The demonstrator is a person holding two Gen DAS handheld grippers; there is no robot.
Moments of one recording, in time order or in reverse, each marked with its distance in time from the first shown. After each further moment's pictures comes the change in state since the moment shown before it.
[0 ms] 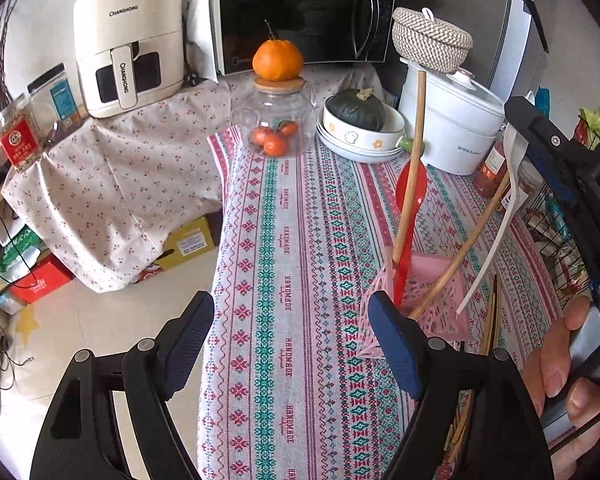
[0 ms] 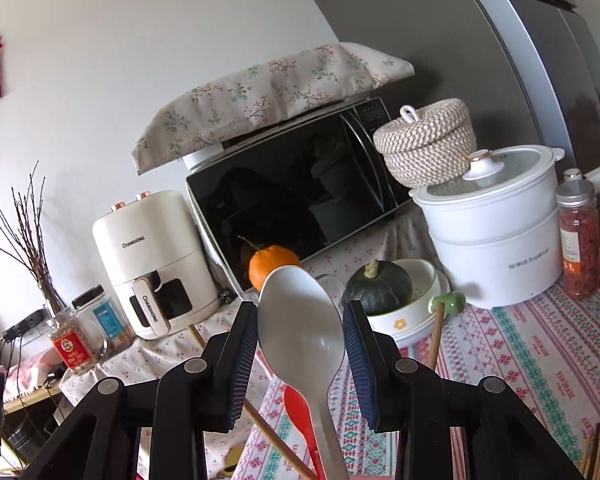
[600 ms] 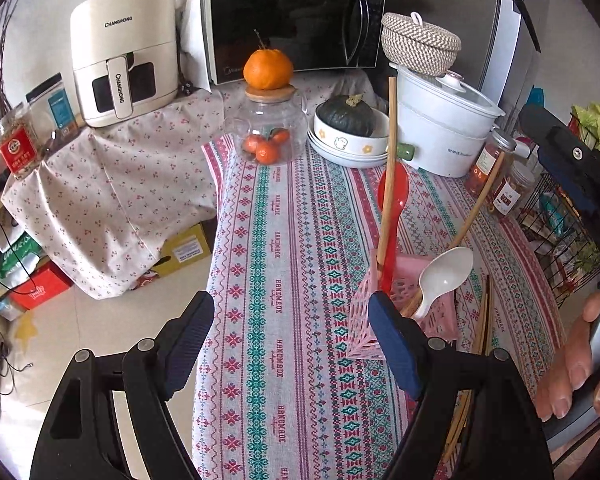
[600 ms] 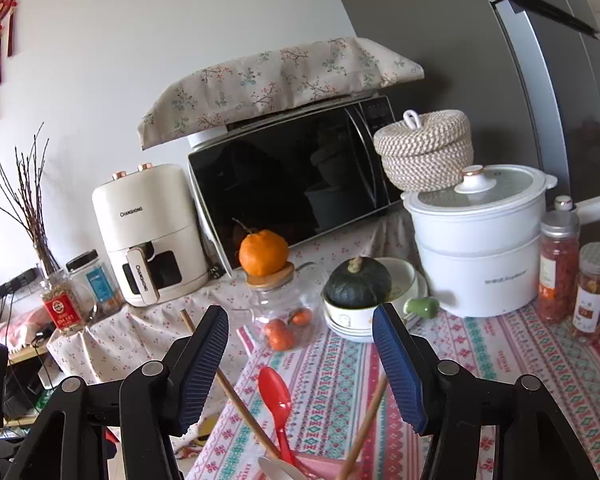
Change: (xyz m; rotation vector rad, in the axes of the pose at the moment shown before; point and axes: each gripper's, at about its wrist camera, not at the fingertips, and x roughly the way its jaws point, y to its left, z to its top) left arm -0.012 -0.016 -0.001 0.022 -0.026 -0.012; right arm -0.028 -0.006 0.026 -0.126 0.080 -0.019
